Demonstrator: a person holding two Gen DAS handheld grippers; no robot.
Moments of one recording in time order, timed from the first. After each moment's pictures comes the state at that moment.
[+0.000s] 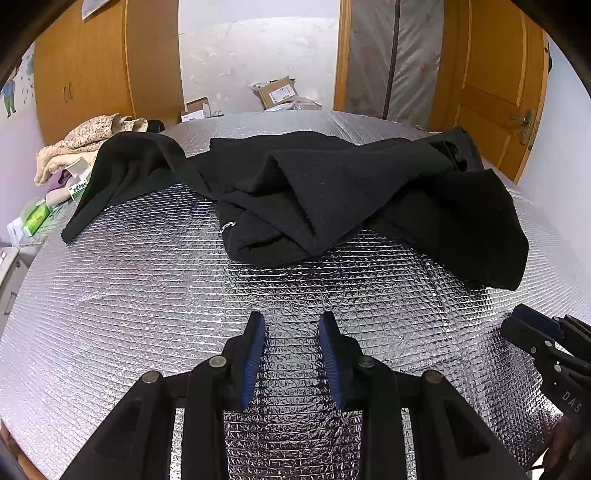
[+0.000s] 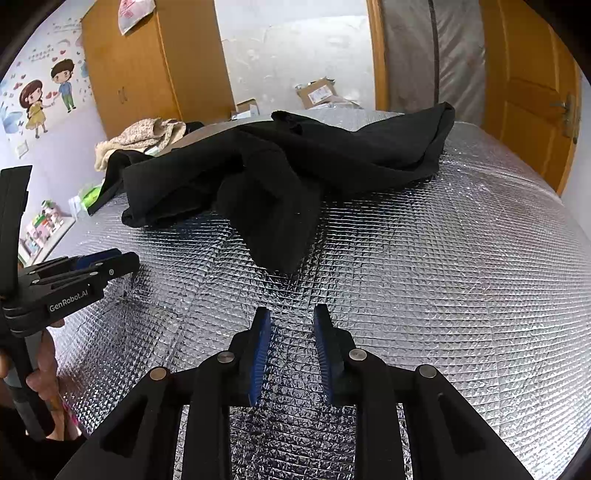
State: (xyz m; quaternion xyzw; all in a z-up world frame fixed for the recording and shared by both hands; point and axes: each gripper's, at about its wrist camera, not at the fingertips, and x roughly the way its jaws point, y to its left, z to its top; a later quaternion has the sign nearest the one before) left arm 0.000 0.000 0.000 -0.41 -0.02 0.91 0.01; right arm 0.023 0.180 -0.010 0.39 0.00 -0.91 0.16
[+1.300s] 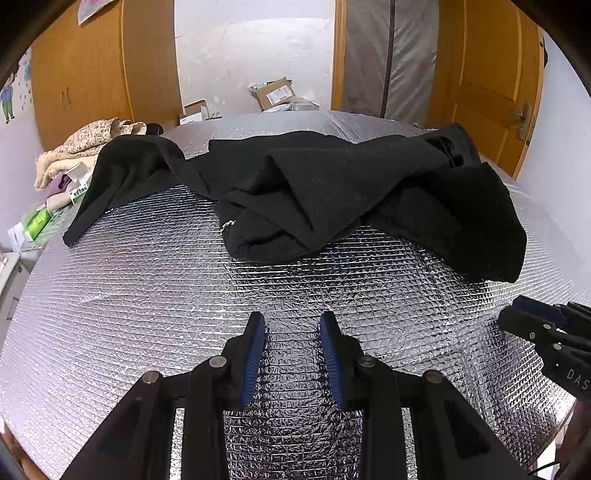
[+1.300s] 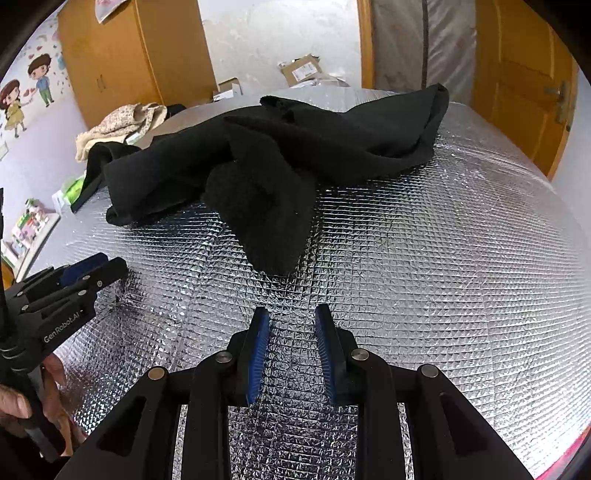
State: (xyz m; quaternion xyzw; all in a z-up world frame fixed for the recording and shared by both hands) left arm 0.007 0.004 0.001 -0.41 0.00 0.91 0.01; right arm -0.002 0.181 -0.008 0.44 0.00 -0.89 0.13
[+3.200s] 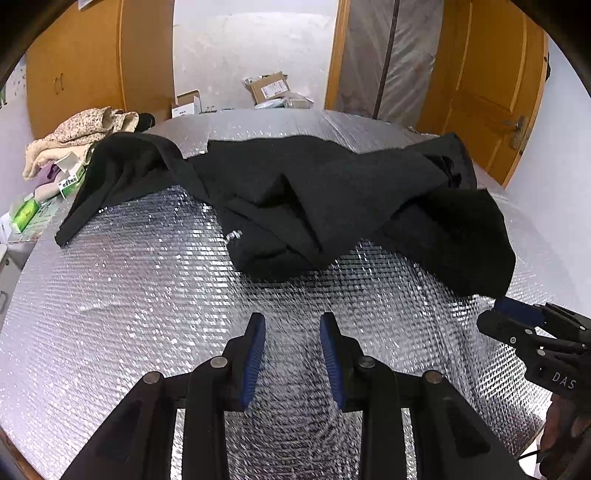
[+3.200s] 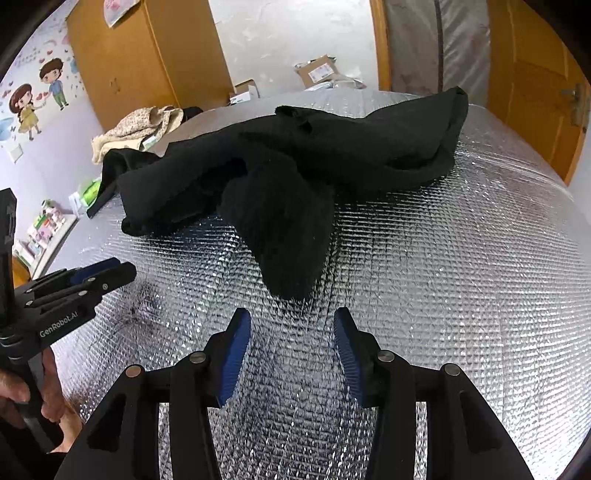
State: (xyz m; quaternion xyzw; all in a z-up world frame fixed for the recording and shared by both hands) left arm -0.006 -0.015 0.013 -0.42 -0.04 0.90 0.03; right arm -0.004 0.171 0.003 0.44 -0.01 -0.88 0.16
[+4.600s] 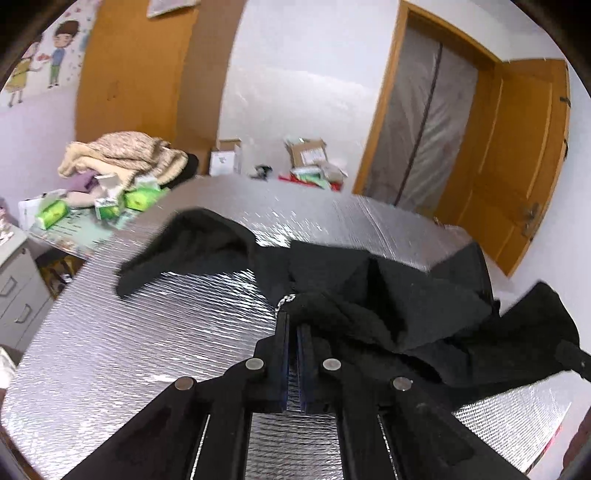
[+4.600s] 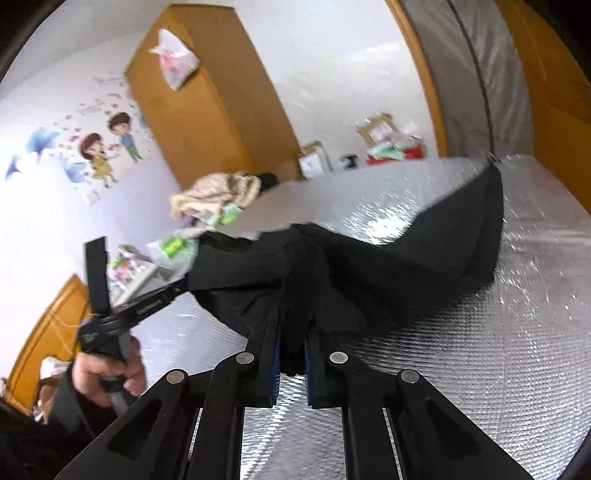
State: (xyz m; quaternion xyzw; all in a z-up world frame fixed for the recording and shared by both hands) left arm 0.012 -0.097 0.079 -0.30 -0.12 0.94 -0.03; right arm 0.021 0.186 0.100 0.32 -0.09 -0.89 0.32
